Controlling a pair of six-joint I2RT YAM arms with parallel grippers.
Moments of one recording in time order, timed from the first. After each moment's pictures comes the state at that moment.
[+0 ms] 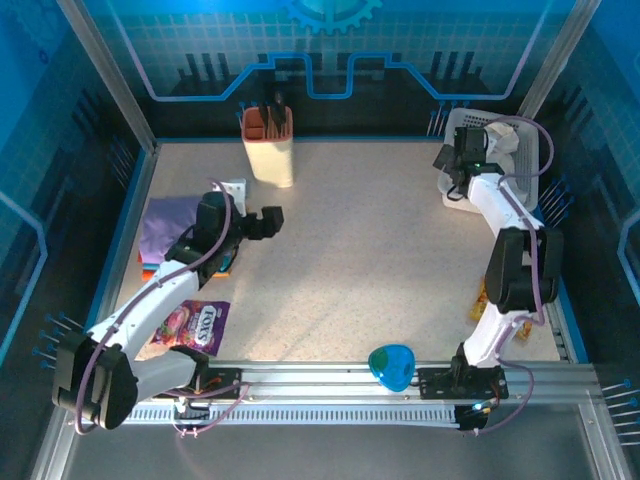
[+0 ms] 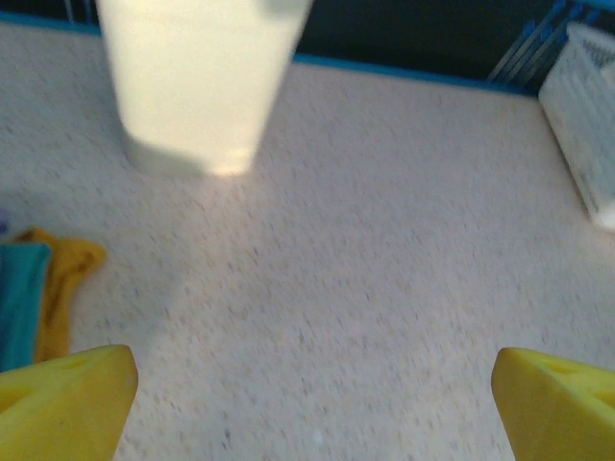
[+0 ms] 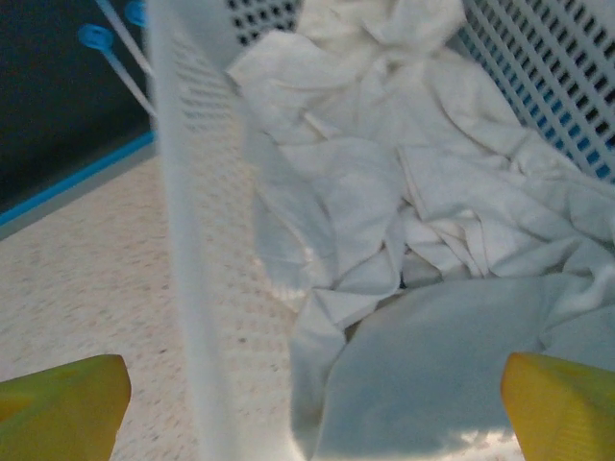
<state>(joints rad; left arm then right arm) -0.32 1.15 0.79 -0.16 0.03 -0.35 -0.02 1.83 1.47 -0.40 0.35 0.48</state>
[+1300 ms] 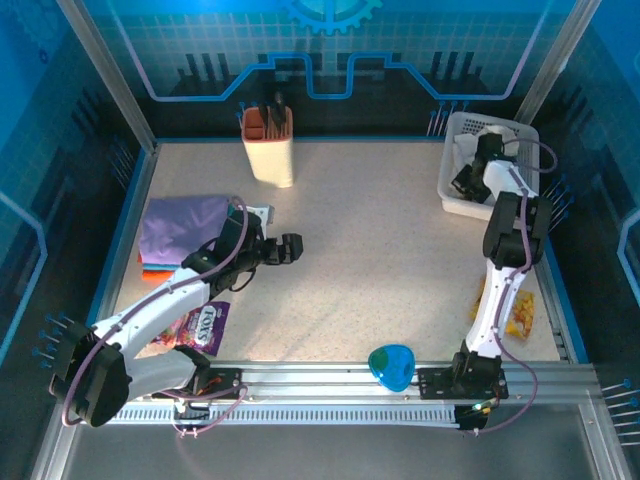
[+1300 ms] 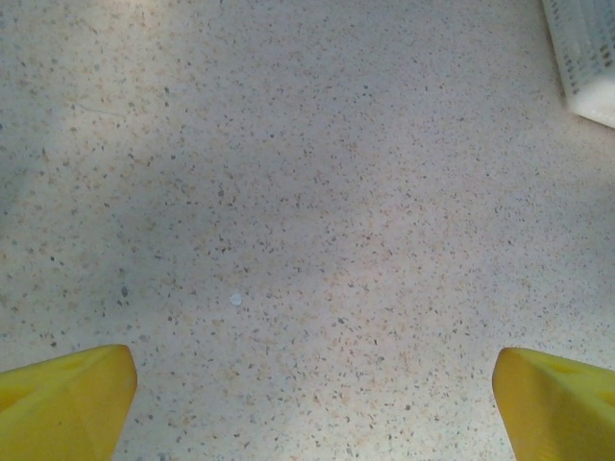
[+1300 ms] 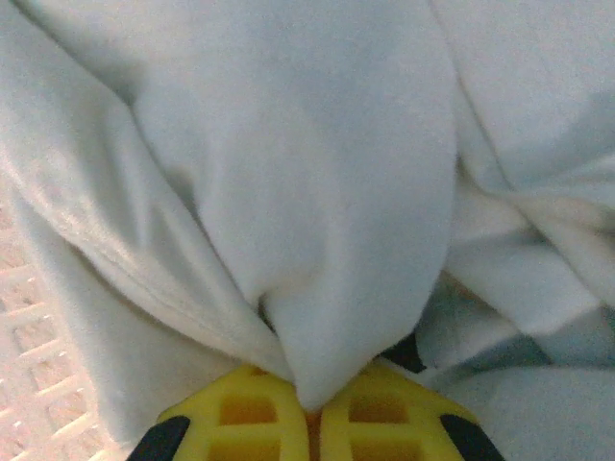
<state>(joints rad) -0.49 1.16 0.73 -0.25 0.03 -0.51 -0.21 2.25 1.78 -0.65 -0.02 0.57</state>
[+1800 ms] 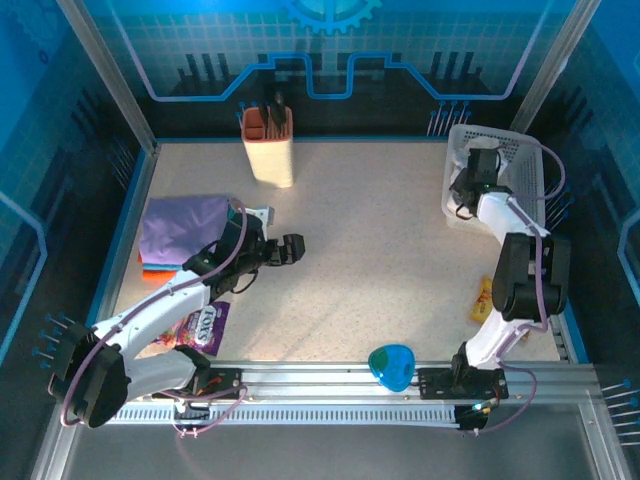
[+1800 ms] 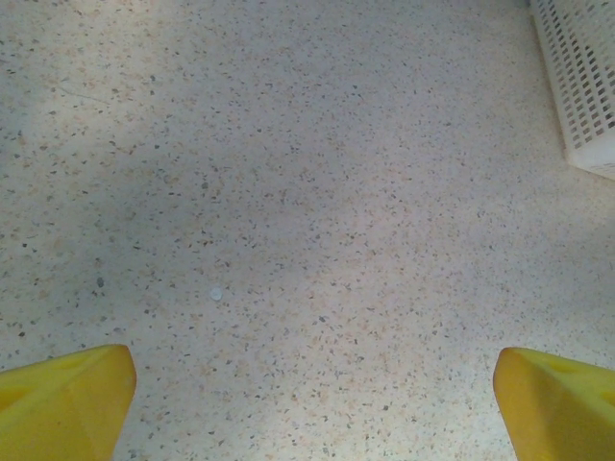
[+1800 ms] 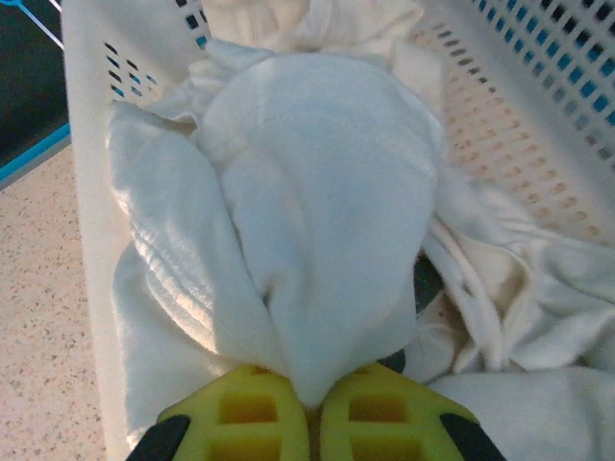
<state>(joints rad) -0.50 1.15 0.72 -0.22 0.04 -0.57 -0.08 1.72 1.19 -0.21 0.28 0.49</state>
